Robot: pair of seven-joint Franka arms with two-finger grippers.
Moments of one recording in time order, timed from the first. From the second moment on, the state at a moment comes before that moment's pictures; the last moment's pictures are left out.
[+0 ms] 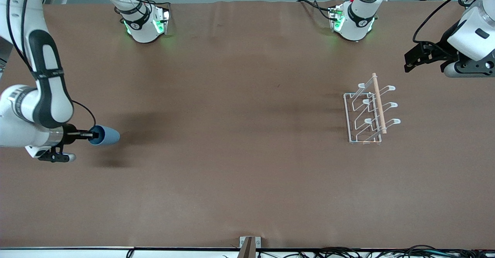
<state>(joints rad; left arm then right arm) 0.07 -0.03 -0.20 -1.55 0.00 1.47 -0.12 -0.07 0.47 -0.13 -1.71 0.20 1.90 -0.22</state>
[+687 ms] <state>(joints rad) 0.01 -0.01 -0.21 -1.55 -0.01 1.47 -0.11 -0.06 0.23 0.06 -1.71 0.65 1.73 -0.21</state>
